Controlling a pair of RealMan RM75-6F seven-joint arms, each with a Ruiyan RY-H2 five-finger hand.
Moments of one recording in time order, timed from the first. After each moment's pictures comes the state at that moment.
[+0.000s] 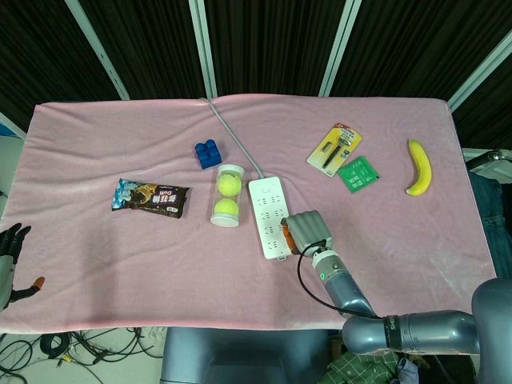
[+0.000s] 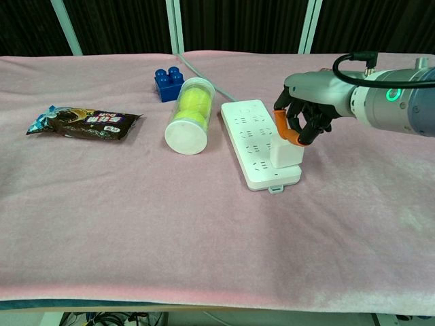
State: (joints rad) left arm -0.10 -1.04 -0.05 -1.76 1.26 1.35 0.17; right arm 1.05 -1.44 0.12 -1.84 -0.43 1.08 -0.70
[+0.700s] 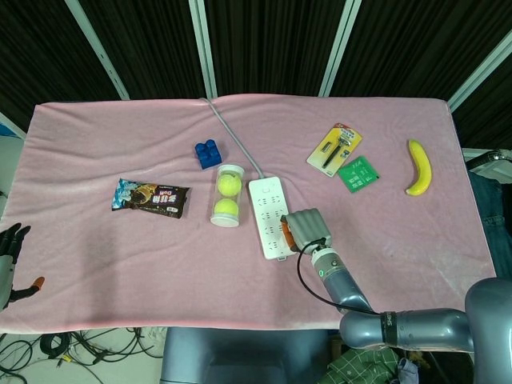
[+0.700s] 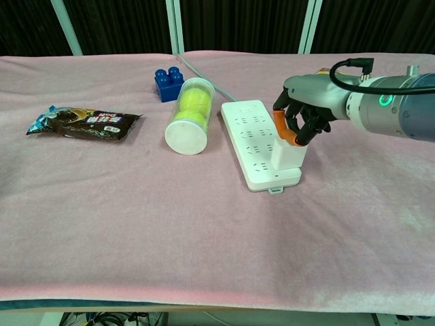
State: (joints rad) left arm -0.11 -1.04 -0.05 -1.76 1.26 1.35 0.17; right arm 1.04 -1.46 0.10 -1.79 -0.39 1.02 -0.70
